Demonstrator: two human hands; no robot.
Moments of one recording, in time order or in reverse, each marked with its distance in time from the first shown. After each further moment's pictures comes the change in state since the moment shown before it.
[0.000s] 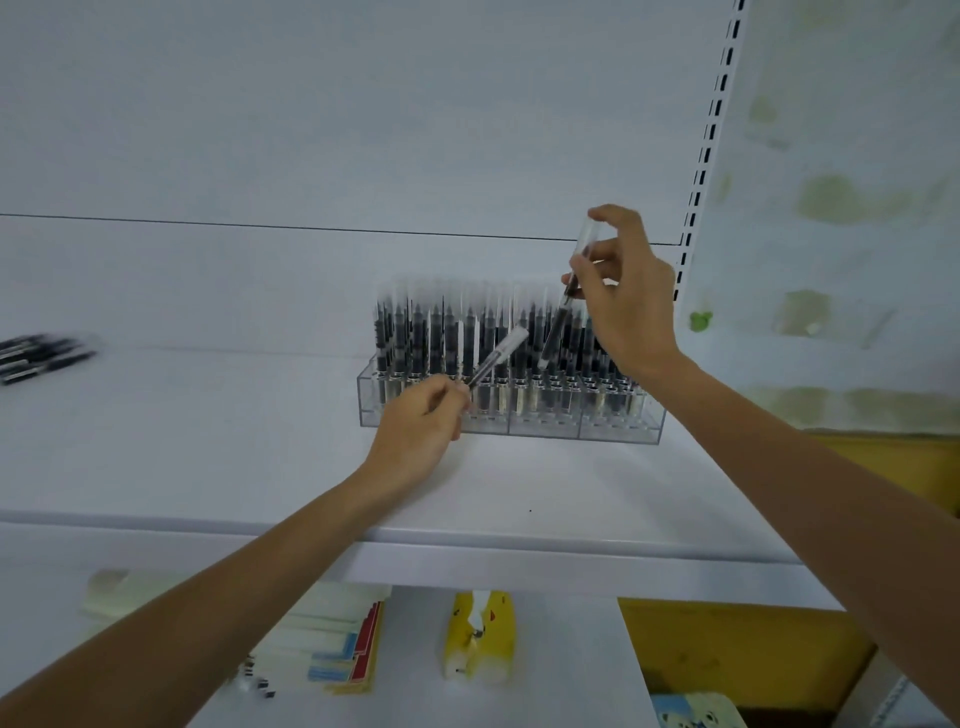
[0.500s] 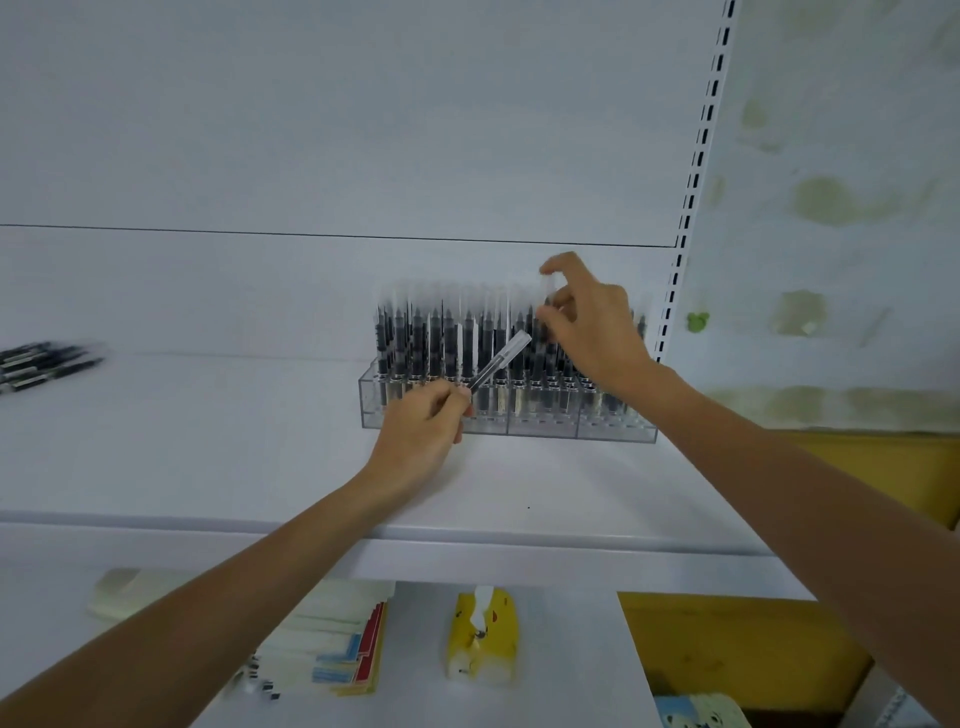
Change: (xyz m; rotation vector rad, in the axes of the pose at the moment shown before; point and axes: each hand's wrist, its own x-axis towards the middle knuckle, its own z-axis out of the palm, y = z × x) left_hand -0.003 0.000 0.001 0.031 0.011 0.035; right_hand -0.012 0.006 0.008 -0.200 -0.315 -0.003
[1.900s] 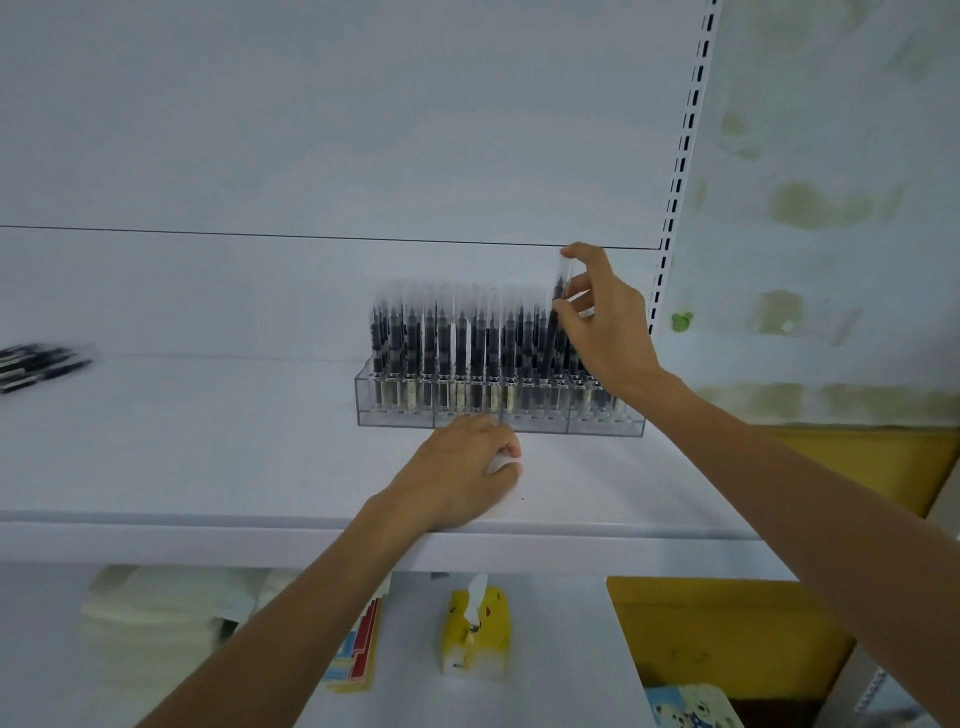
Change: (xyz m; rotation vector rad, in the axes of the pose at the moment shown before) left_hand -0.015 0.001 0.017 0.624 -0.423 0.306; right_hand -0.010 0.001 -0.011 0.005 0.175 -0.005
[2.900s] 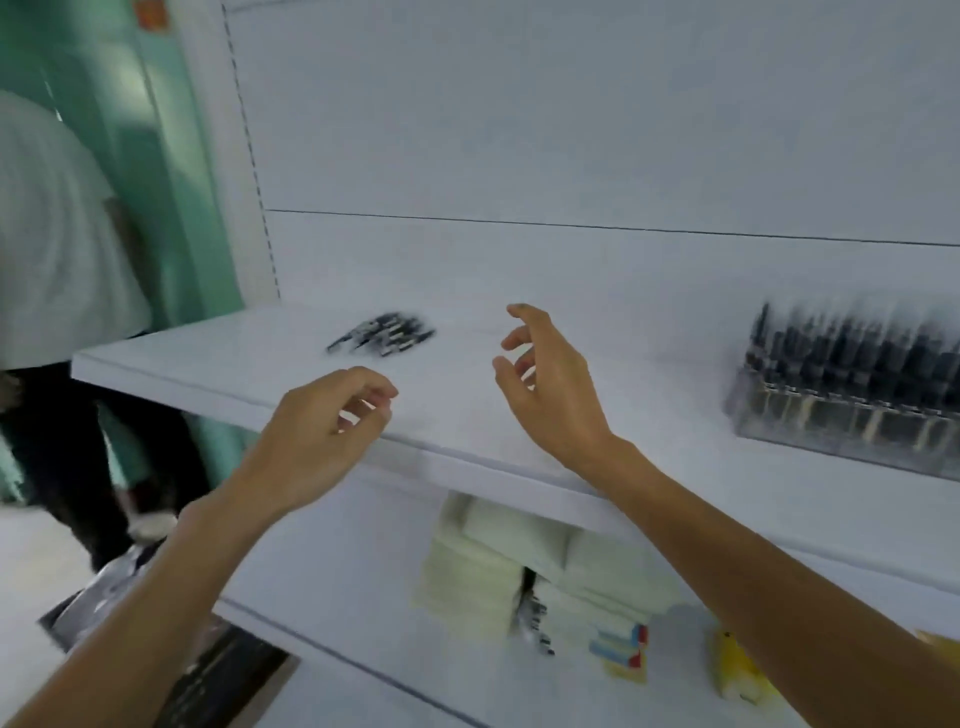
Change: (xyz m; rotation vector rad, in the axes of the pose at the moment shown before) left_hand -0.277 -0.215 -0.206 -0.154 0.533 -0.468; right_hand -0.048 -0.281 0.262 0.399 -0.286 -0.080
